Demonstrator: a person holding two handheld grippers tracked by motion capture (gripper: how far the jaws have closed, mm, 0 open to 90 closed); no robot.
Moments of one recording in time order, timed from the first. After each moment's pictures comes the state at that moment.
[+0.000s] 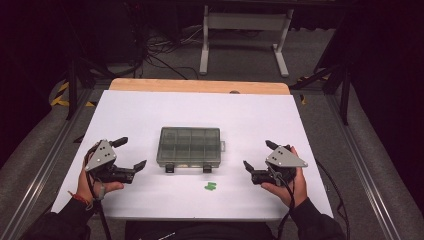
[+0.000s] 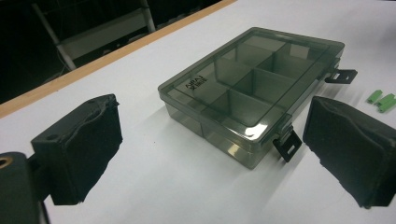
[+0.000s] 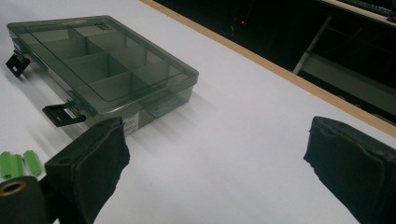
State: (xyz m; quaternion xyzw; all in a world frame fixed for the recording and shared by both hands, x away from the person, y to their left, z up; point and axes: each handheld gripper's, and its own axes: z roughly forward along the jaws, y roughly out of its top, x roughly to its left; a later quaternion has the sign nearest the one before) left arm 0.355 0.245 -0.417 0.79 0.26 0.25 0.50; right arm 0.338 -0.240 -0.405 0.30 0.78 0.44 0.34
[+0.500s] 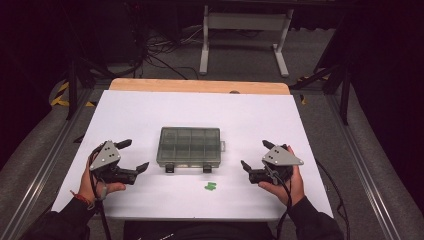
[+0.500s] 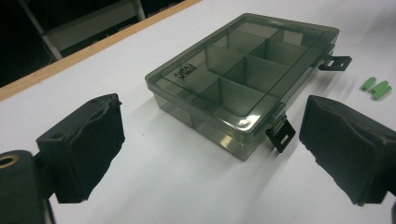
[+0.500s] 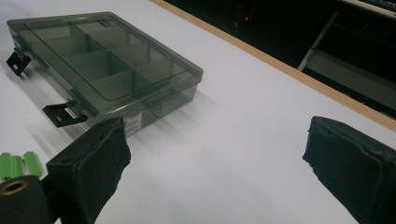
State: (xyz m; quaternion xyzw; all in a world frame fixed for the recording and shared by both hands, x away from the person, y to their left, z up) left arm 0.358 0.239 -0.422 0.80 0.25 0.23 0.49; right arm 0.343 -0.233 -0.409 0.30 0.78 0.44 0.33
